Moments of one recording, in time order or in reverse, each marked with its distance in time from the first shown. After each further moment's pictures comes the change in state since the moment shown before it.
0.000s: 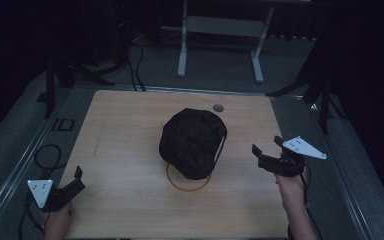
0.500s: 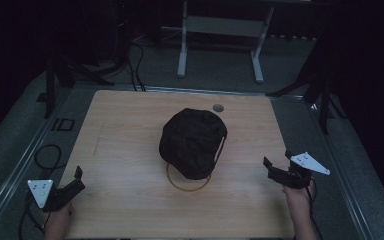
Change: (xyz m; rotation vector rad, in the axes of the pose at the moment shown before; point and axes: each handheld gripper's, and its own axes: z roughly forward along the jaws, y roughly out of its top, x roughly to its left) left arm 0.000 0.000 0.000 -0.001 0.000 0.001; right arm -0.039 -0.067 0.001 0.036 -0.102 0.024
